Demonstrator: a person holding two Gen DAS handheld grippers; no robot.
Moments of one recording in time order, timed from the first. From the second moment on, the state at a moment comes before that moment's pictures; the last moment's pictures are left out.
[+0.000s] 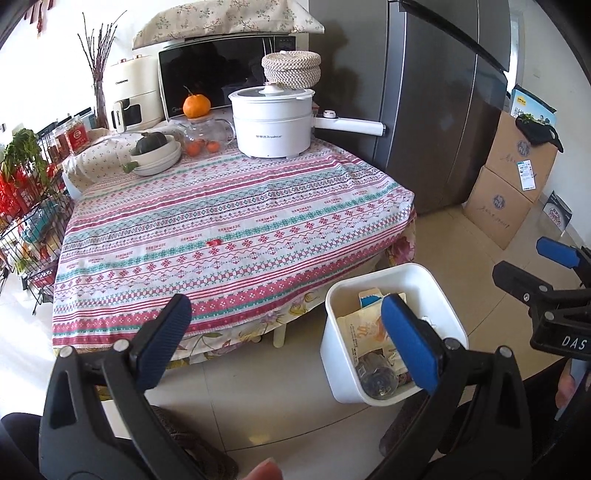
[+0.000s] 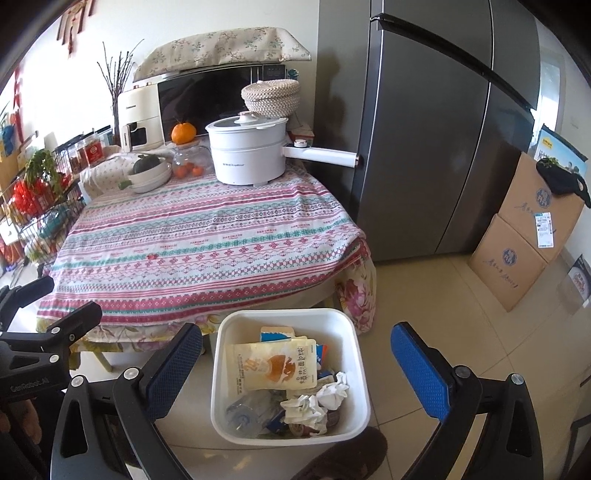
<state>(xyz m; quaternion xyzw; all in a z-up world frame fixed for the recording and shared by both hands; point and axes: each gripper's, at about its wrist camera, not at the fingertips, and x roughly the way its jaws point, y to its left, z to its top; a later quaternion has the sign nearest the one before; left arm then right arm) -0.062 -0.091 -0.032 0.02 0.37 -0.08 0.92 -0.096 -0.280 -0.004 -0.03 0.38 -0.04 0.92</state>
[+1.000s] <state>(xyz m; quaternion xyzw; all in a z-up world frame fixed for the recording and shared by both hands) -0.063 -0.093 -0.030 0.02 0.37 -0.08 0.93 -0.094 -0.279 -0.003 -0.03 0.38 -0.03 0.92</state>
